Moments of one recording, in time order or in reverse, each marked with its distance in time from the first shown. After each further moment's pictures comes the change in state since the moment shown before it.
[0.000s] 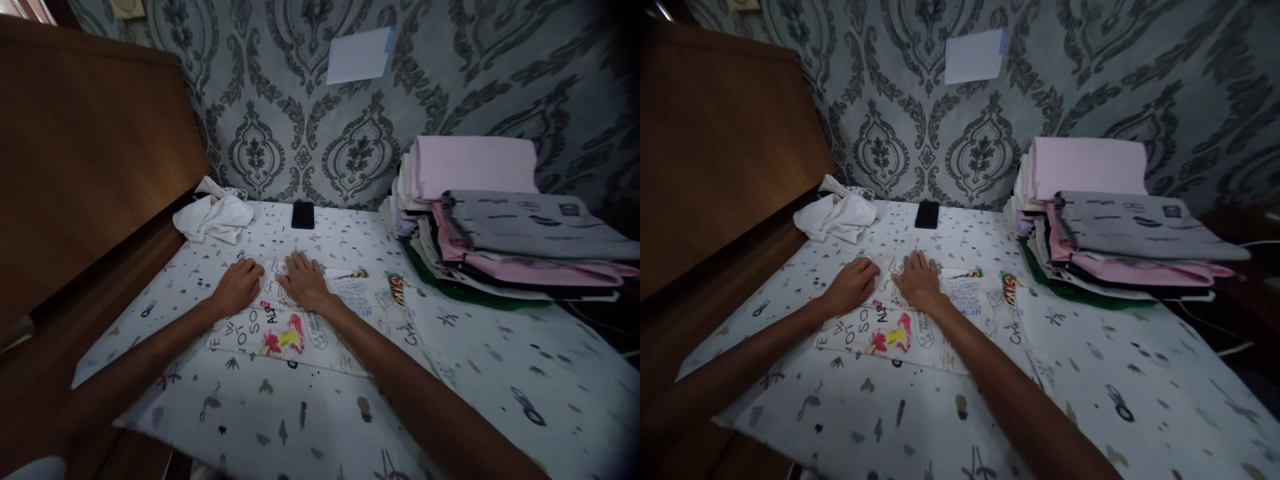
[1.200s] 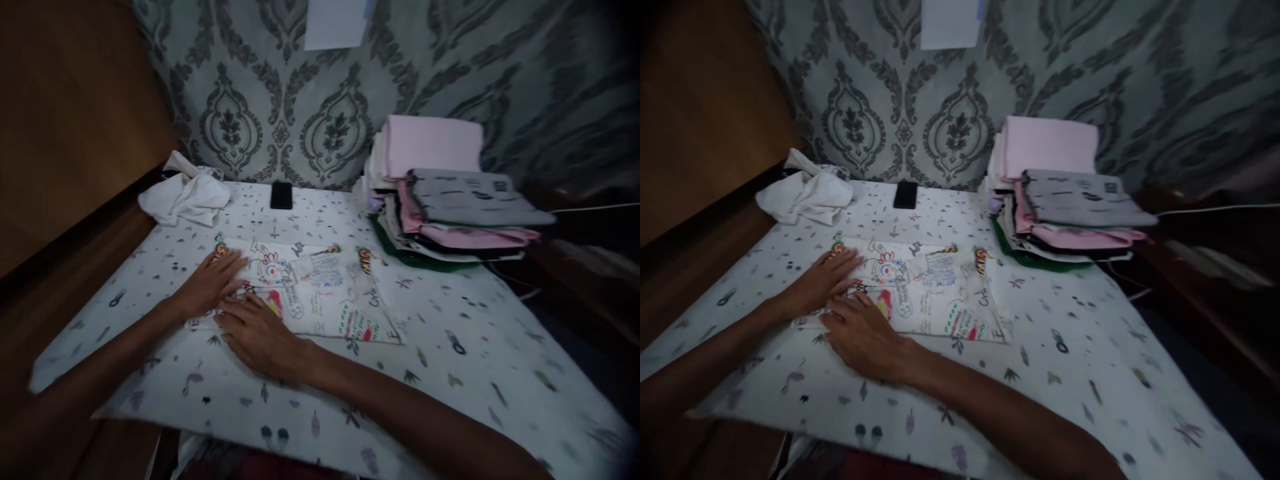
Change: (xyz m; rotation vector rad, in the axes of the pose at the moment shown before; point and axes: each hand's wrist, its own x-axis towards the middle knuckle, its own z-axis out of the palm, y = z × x) left_hand -0.041 -0.014 0.002 -0.103 -0.127 0.086; right_hand -0.116 -0.069 0.002 0.118 0.040 -0.635
